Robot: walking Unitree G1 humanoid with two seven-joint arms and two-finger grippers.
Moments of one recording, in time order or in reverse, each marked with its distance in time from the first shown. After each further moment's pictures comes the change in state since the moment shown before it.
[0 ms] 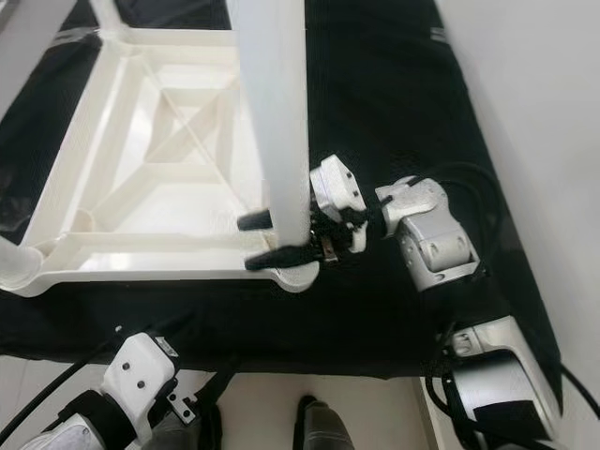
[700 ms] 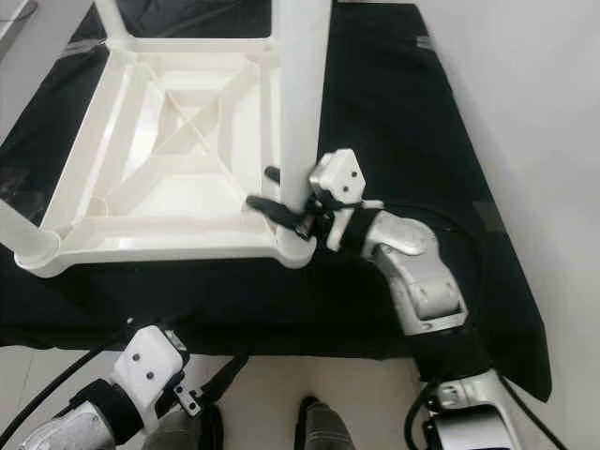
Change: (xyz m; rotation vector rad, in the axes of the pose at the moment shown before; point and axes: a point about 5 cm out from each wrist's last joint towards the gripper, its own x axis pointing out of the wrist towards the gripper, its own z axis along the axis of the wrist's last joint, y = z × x) left arm 0.011 0.005 -0.001 0.017 -0.010 -0.020; right arm 0.008 0.003 -0.020 0.081 0.021 -0.795
